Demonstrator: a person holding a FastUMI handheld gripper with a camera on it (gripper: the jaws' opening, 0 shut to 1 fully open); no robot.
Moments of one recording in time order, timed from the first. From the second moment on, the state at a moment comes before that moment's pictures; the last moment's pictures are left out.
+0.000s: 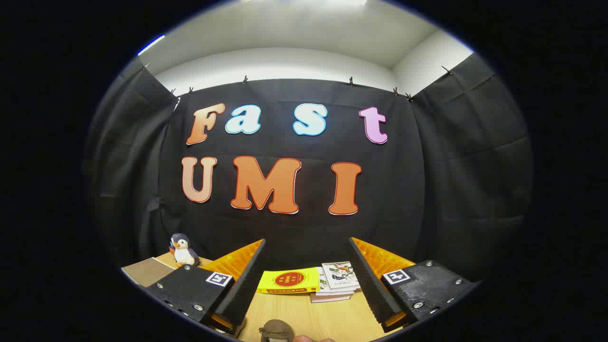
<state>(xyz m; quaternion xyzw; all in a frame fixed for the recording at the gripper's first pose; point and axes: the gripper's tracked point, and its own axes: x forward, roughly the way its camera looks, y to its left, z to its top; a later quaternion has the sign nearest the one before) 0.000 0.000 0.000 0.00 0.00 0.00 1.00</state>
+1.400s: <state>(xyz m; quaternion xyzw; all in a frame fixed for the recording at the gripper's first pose) -0.002 0.163 -0.078 0.04 0.15 0.23 0.96</state>
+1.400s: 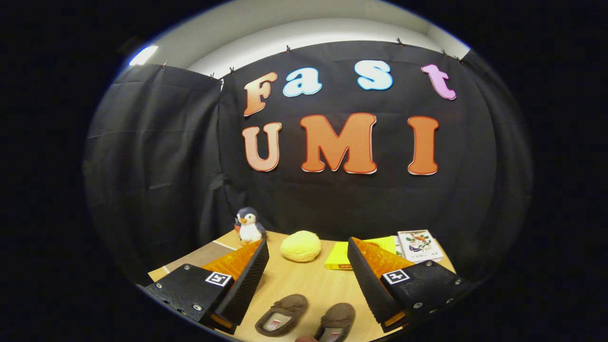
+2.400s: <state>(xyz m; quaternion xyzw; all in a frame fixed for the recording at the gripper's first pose) -0.102 0.349 -0.271 0.33 0.51 0.42 0.68</state>
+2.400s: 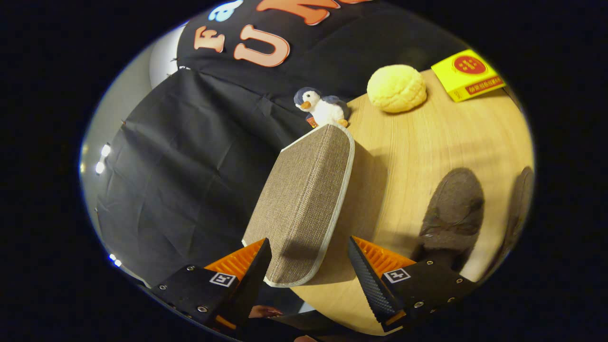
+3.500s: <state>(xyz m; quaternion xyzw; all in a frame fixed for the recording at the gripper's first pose) -0.086 0.360 -0.227 0.58 0.44 0.45 0.52</state>
